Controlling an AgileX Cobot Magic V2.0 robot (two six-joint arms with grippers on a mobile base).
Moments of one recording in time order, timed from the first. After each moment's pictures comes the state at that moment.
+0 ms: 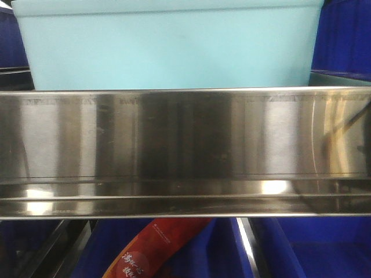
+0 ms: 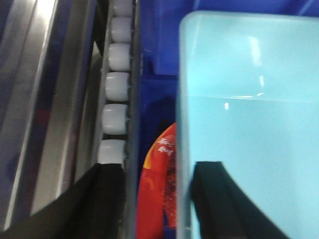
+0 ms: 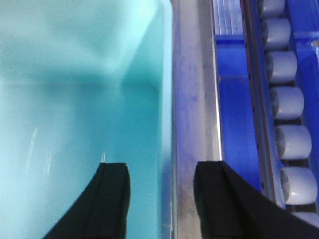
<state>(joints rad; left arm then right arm) -0.30 1.77 -1.69 0.25 0.98 -0.44 0.28 1.83 -1.78 -0.11 1.08 0.39</state>
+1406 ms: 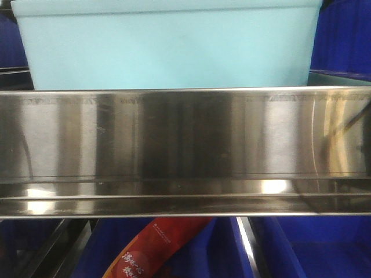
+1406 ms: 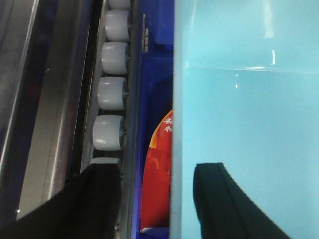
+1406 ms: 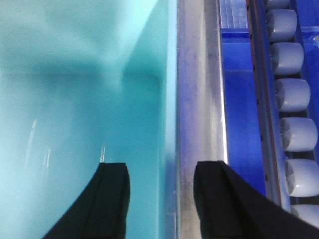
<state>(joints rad) -0.34 1.79 -1.69 0.26 1.03 -0.47 0.28 1.83 -1.77 -0.11 1.09 0.39</state>
